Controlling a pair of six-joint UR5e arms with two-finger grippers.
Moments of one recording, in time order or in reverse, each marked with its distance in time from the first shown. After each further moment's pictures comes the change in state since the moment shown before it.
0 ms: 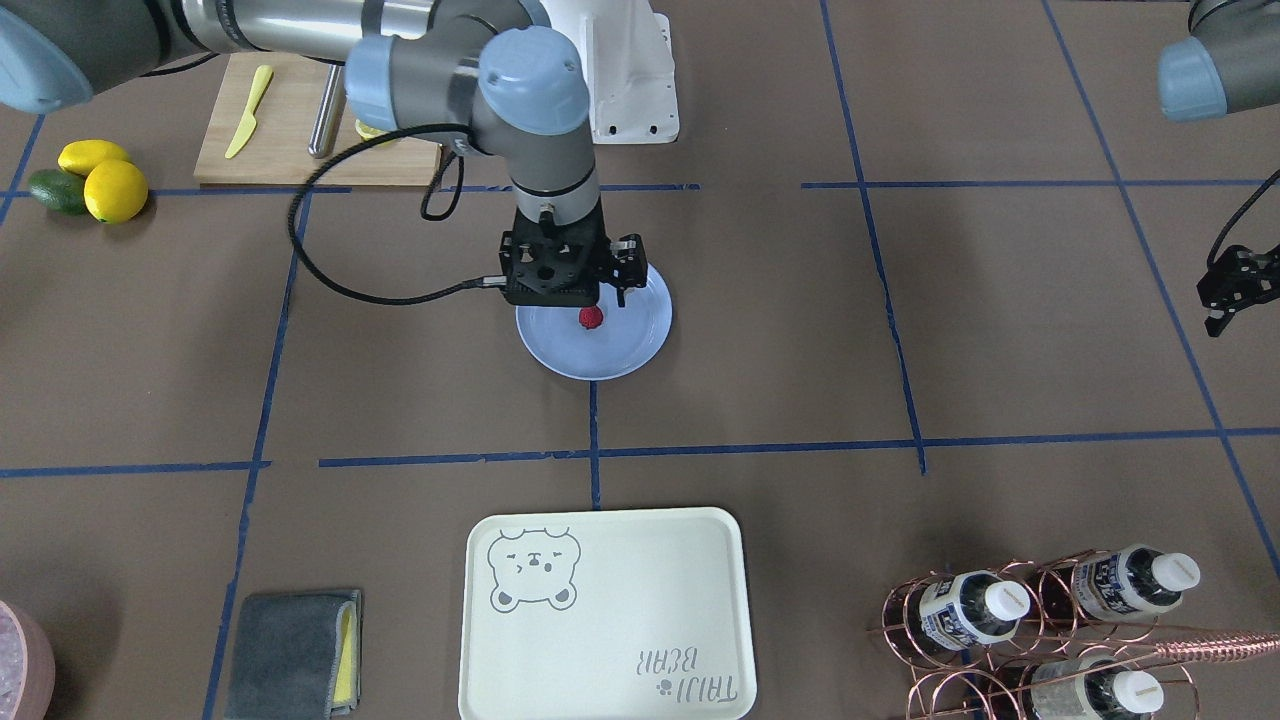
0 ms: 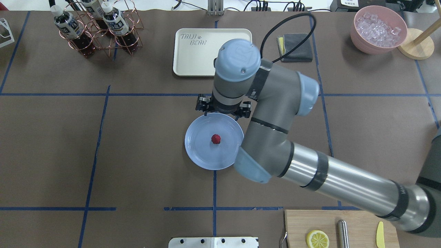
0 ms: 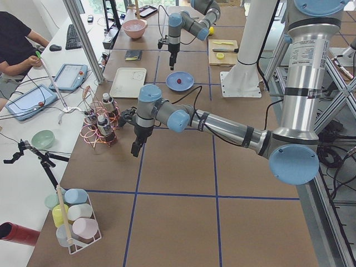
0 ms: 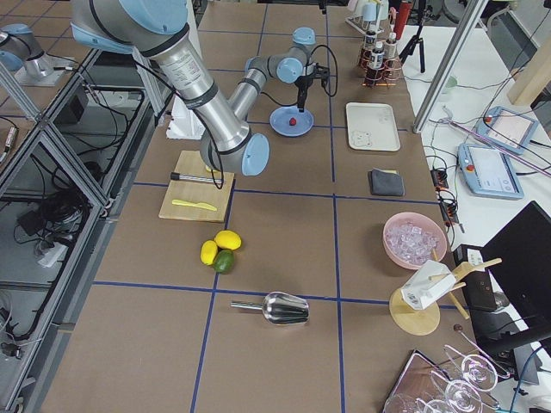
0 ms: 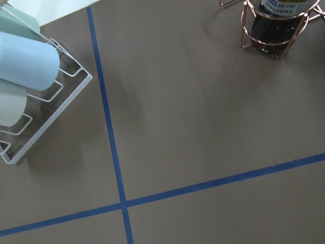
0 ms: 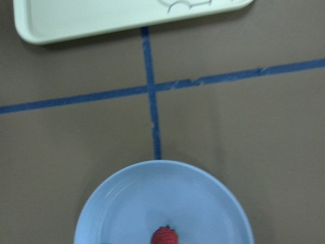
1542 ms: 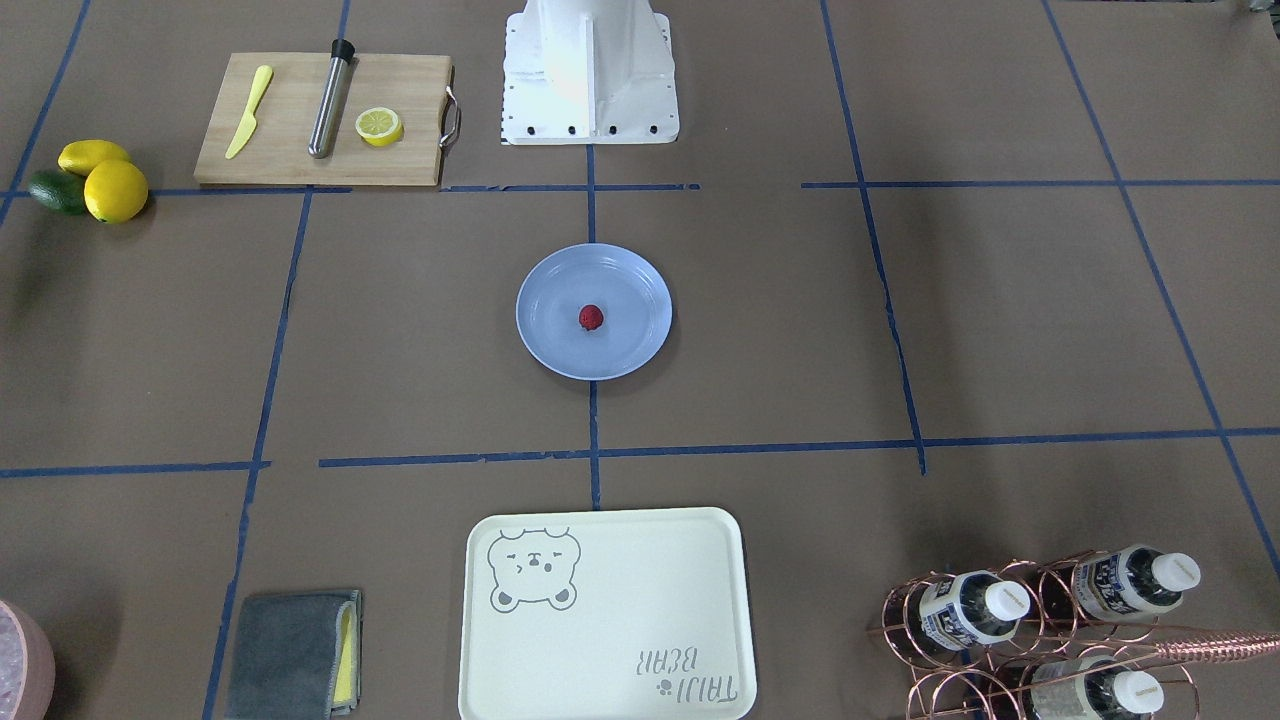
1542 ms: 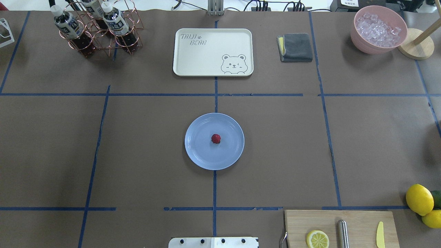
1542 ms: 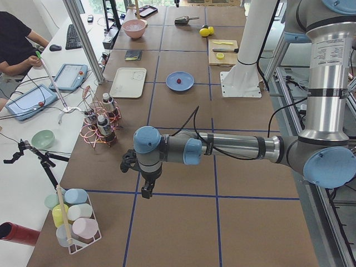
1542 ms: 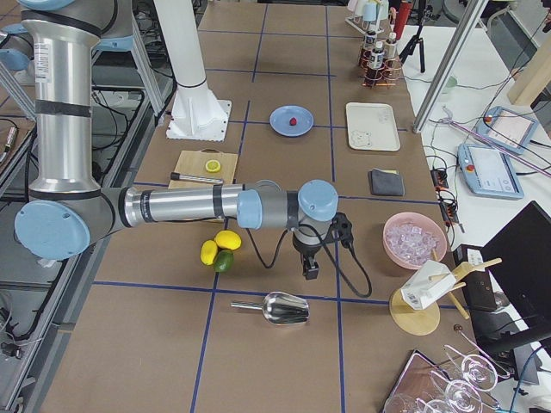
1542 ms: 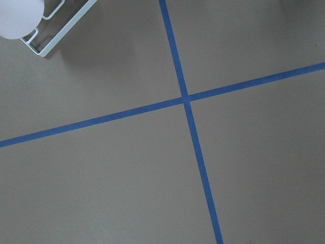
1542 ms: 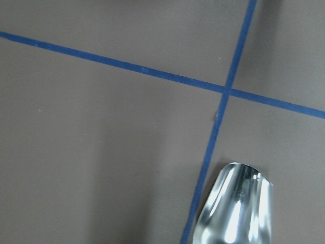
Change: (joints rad) left arm -0.284 0.080 0.134 0.178 -0.226 0.414; right arm 0.922 -0.825 0.016 -0.009 0.437 -1.510
